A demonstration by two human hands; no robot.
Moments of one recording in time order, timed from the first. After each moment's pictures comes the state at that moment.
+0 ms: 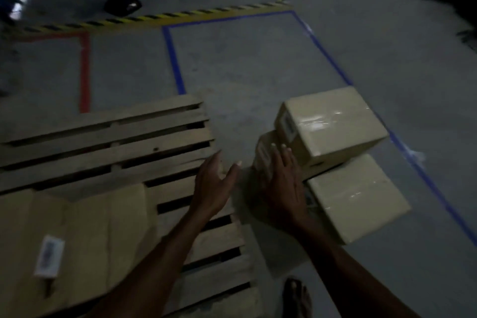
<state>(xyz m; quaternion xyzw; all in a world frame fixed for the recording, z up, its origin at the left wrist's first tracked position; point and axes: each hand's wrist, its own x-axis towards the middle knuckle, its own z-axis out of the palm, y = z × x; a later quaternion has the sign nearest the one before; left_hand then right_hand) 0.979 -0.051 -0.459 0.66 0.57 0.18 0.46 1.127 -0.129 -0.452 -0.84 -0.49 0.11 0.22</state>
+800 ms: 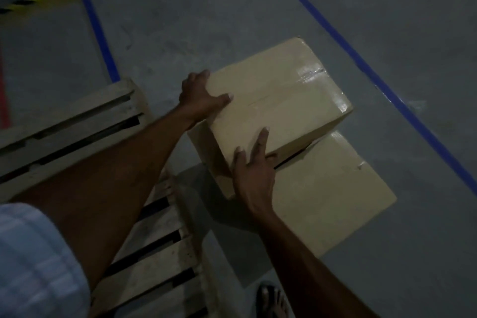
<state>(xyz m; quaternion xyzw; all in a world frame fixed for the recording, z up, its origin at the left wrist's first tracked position) 1.311 0.103 -0.549 0.80 0.51 0.05 0.30 1.330 -0.107 -0.534 -0.83 -0.17 0.38 0.37</state>
